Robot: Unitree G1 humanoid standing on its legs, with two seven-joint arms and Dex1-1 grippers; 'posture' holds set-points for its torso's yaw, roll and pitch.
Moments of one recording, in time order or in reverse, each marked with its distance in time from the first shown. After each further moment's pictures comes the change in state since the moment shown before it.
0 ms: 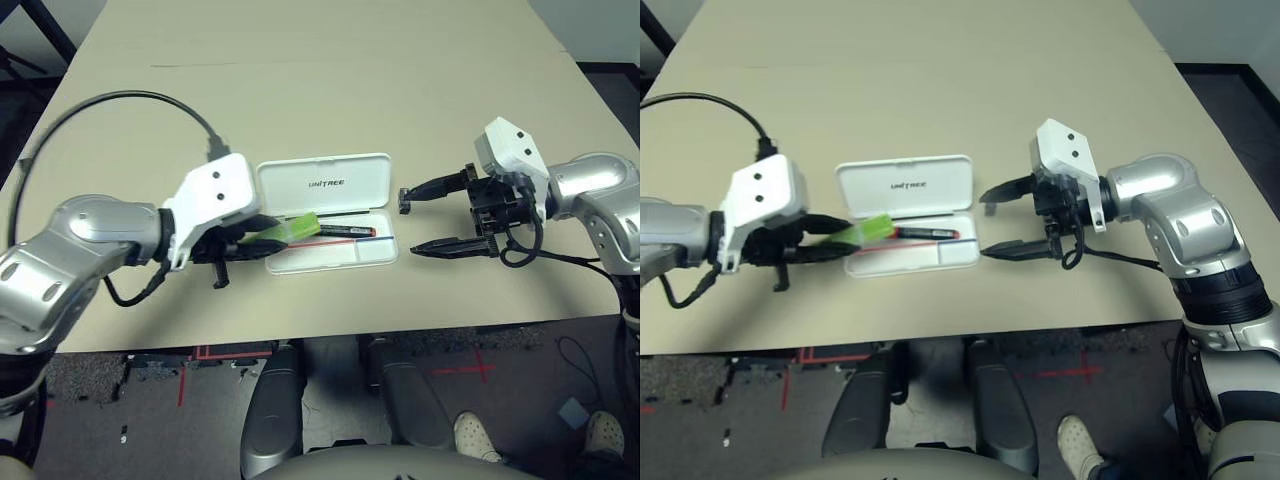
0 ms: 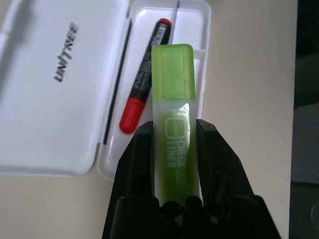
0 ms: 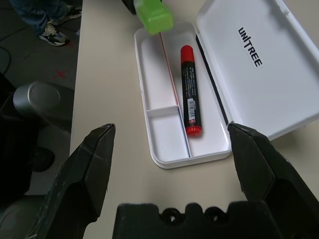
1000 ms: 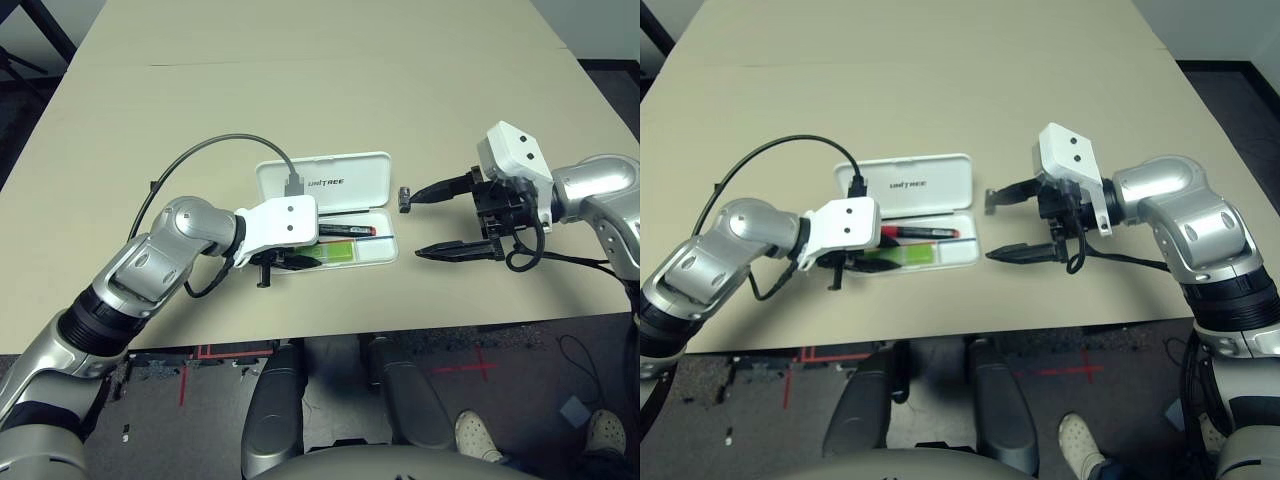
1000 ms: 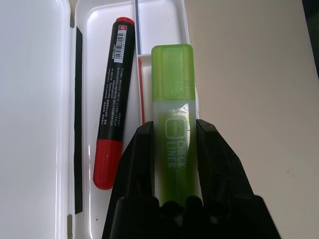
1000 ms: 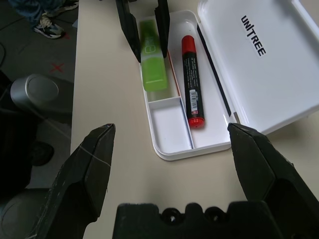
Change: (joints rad) left arm -0.105 -0.198 -0.223 0.203 0.307 -0.204 -0.128; right arm 0.026 -0.033 -0.001 -0.056 0.002 0.025 -0.027
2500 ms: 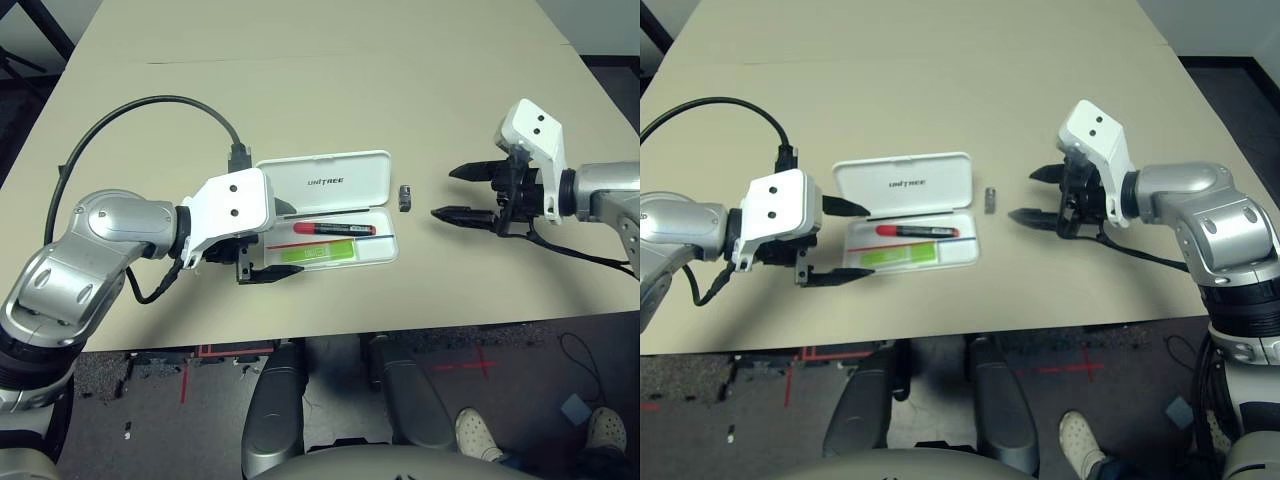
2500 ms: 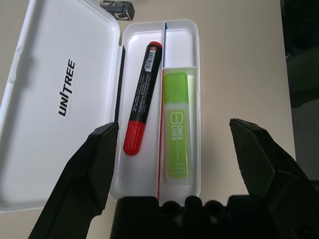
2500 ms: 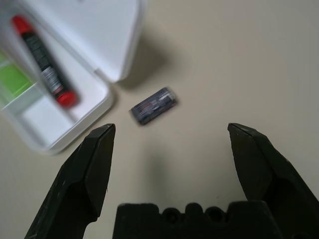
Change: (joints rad) left arm 0.125 0.135 0.325 -0.241 -0.202 0.149 0.018; right arm 0.036 0.103 -0.128 -0.059 -0.059 0.393 -0.550
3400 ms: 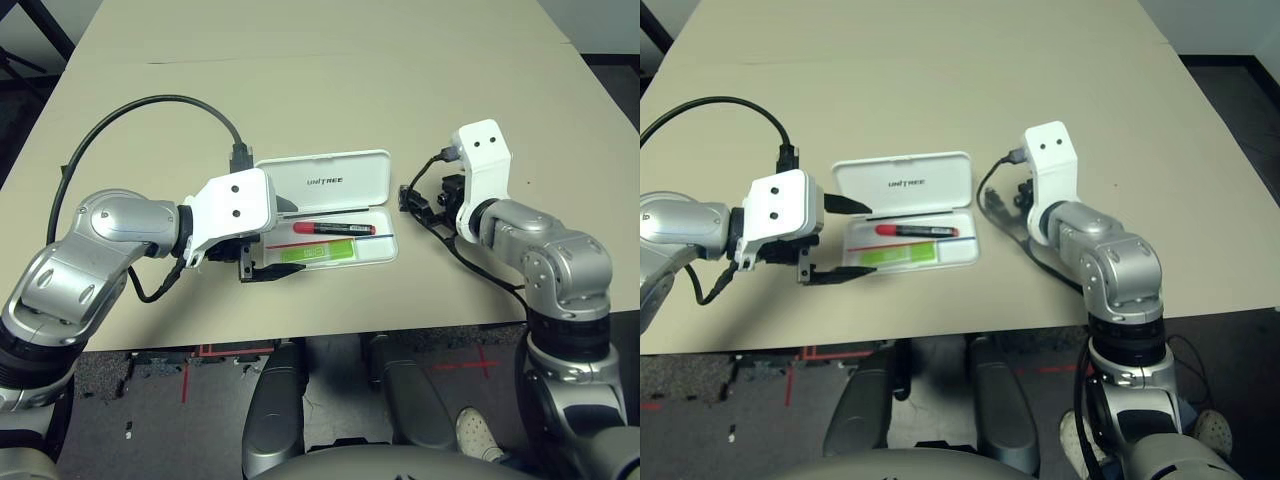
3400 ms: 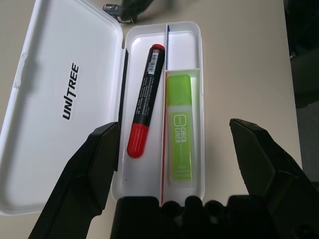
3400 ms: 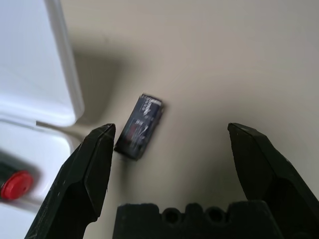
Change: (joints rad) left arm -0.007 0.000 -0.013 0.006 0.001 -0.025 0.014; right arm 0.094 0.457 -0.021 -0.187 -0.105 0.299 -0.620
